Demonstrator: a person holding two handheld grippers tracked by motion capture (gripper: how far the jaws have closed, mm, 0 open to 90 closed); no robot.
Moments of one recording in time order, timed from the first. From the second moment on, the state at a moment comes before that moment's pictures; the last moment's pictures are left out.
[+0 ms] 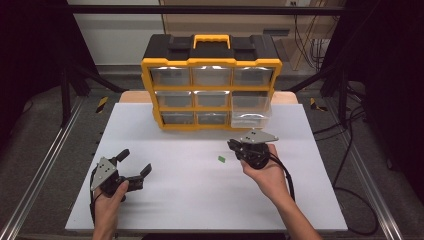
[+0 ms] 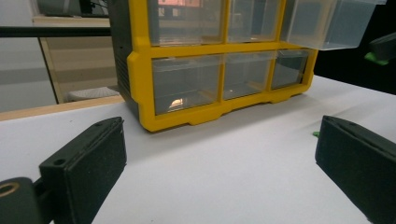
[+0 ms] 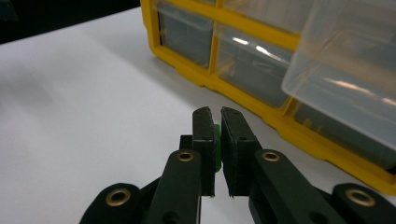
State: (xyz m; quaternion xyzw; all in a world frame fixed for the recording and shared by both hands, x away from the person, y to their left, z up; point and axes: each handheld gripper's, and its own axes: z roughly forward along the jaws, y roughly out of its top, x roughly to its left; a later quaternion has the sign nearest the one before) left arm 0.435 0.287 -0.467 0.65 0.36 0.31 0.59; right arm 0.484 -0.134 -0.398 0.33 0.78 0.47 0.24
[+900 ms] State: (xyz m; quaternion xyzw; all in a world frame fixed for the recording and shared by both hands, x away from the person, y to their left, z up) left arm 0.435 0.291 -0.467 0.65 0.36 0.32 0.59; right arm 0.515 -0.172 -0.303 0.38 0.70 0.52 0.32
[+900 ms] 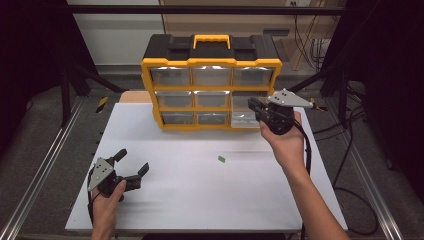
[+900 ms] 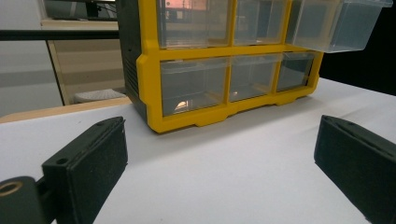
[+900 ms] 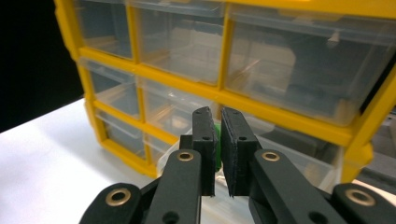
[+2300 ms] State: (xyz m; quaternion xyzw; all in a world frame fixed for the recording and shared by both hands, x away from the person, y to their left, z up) left arm 0.437 0.290 -0.468 0.66 0.36 0.32 0.58; right arm 0.470 -0.131 -0.328 0.31 0.77 0.48 0.29
